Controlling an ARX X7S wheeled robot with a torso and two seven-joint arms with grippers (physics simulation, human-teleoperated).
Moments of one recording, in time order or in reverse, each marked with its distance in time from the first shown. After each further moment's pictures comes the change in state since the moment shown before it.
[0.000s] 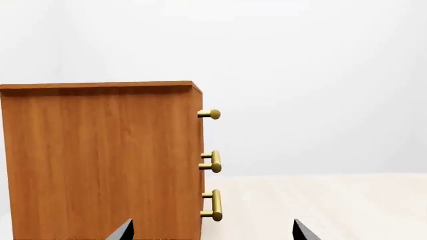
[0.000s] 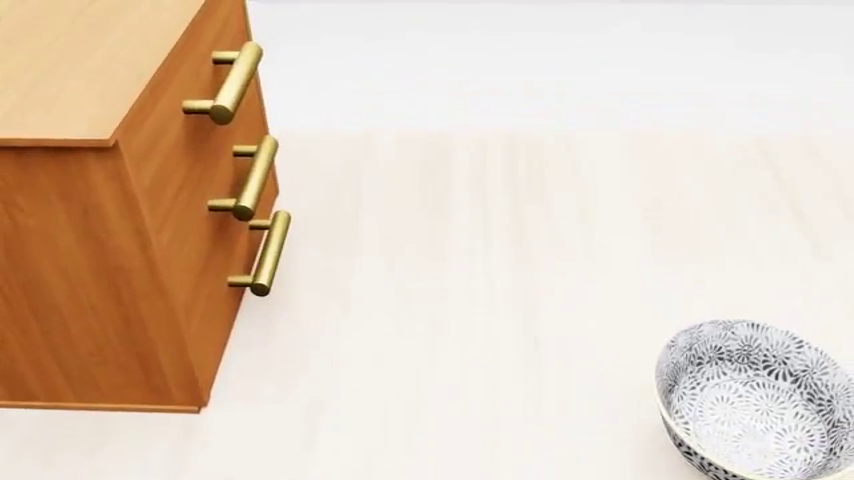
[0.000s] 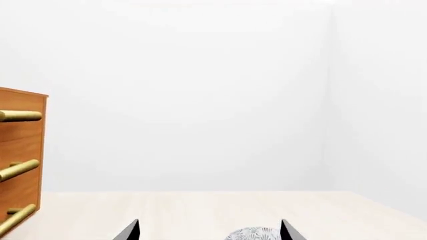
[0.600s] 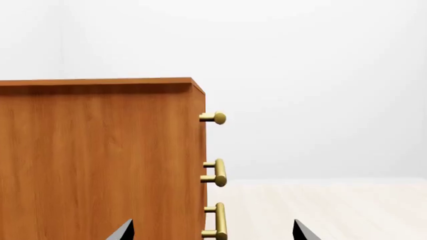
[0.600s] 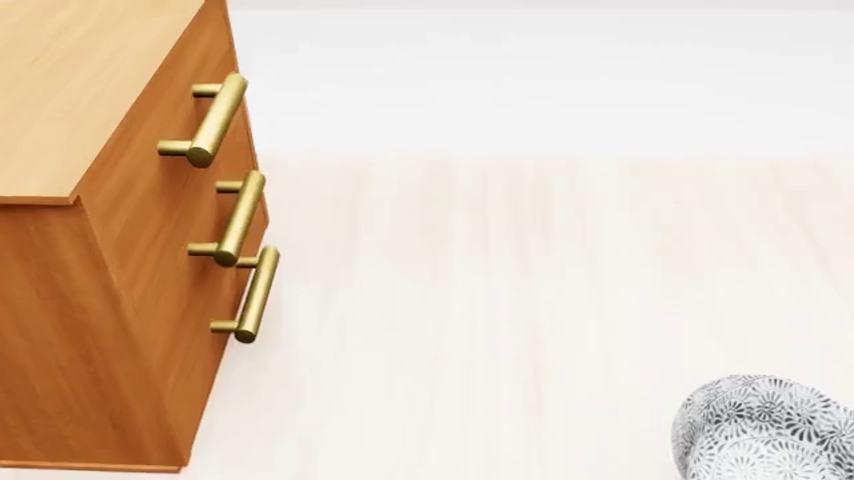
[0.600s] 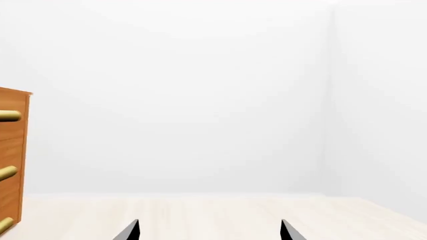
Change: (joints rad) left arm -0.001 -0.006 0.008 -0.003 0.001 0.012 -0.025; right arm 0.004 0.012 -0.010 0.000 -0.005 0.003 0.023
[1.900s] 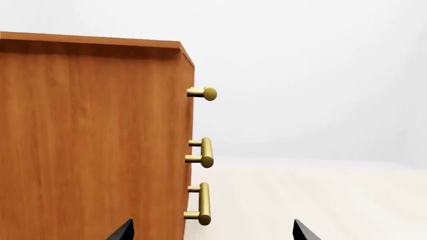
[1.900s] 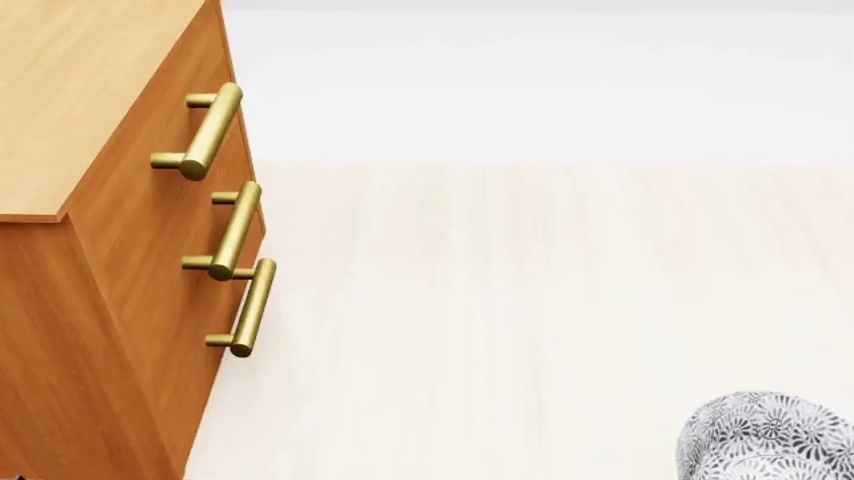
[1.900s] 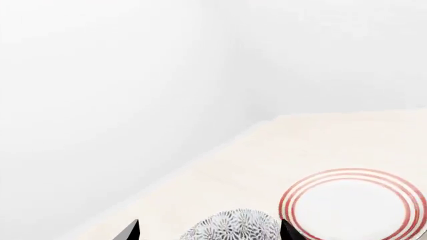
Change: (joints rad) left arm -0.039 -0.038 0.028 0.045 -0.132 -0.140 0.005; right arm -0.012 0.026 0.251 -0.064 0.565 -0.003 0.110
